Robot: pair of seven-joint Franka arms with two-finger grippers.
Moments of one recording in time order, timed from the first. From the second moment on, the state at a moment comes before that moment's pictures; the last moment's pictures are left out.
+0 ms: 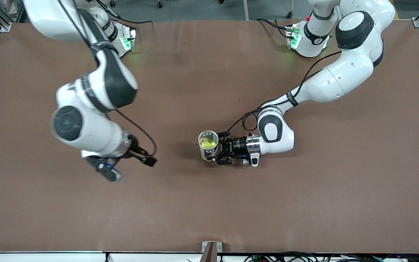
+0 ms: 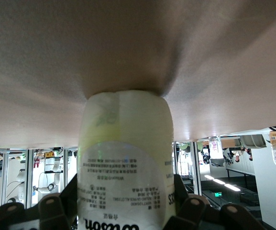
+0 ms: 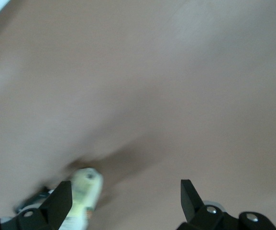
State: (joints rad) left arm 0.12 1.19 -0.89 -1.56 -1.10 2.67 -0.70; right arm 0.29 0.59 0.04 -1.16 0.14 1.70 0.87
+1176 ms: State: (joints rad) left arm 0.13 1.19 -0.89 -1.54 -1.12 2.67 -0.70; right arm -0.11 0.44 0.04 -1.17 0.00 1.41 -0.05
